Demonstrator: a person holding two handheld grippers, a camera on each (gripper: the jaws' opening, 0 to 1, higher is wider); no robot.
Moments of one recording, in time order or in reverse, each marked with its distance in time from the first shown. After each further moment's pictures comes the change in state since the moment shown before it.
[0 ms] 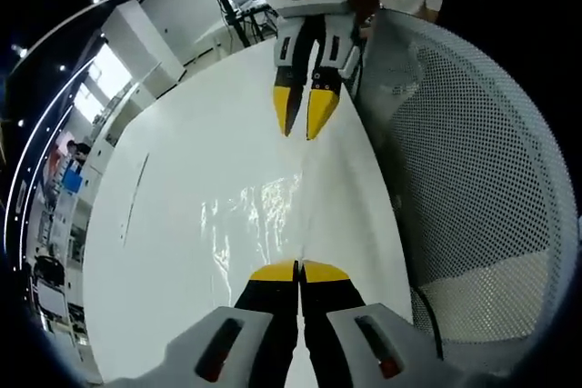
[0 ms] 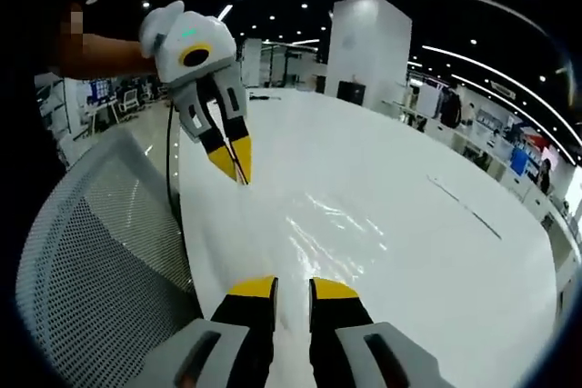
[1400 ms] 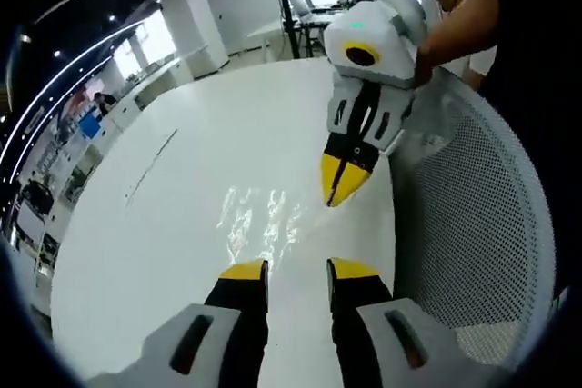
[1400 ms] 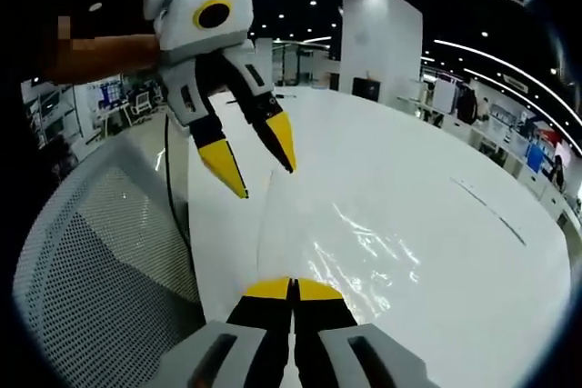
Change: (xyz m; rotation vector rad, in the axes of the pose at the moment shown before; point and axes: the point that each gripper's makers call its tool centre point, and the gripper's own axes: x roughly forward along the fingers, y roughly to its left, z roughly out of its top) left arm -0.017 0.017 0.009 -0.368 -0.086 0.093; right arm 0.036 0.017 0.016 0.011 0.002 0.068
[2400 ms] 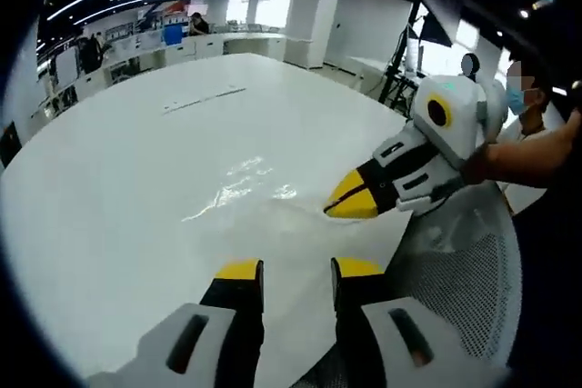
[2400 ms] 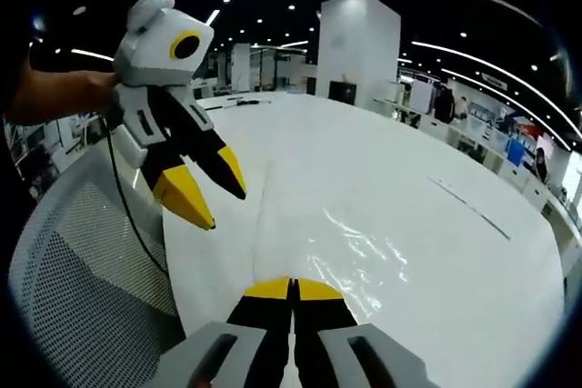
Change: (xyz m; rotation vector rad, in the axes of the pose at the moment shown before) left arm 0.009 -0.012 0.001 -0.554 -0.104 0.088; right arm 0.004 -0.018 0.011 0.050 -0.023 -0.094
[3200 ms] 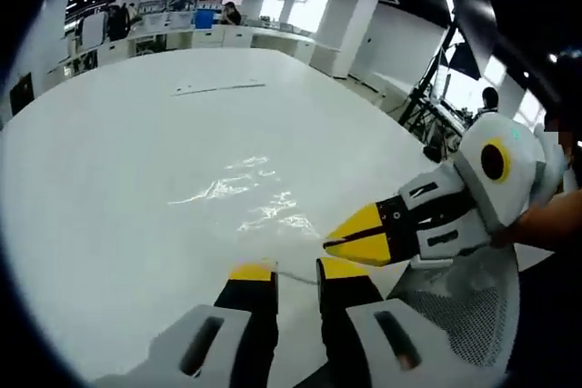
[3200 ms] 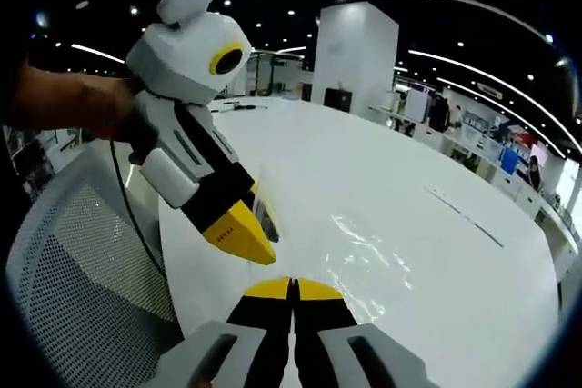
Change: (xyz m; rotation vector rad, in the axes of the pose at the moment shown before) left arm 0.034 0.007 0.007 -0.179 -0.013 0.038; right arm -0.001 0.003 0.009 -0.026 -0.034 -0.048
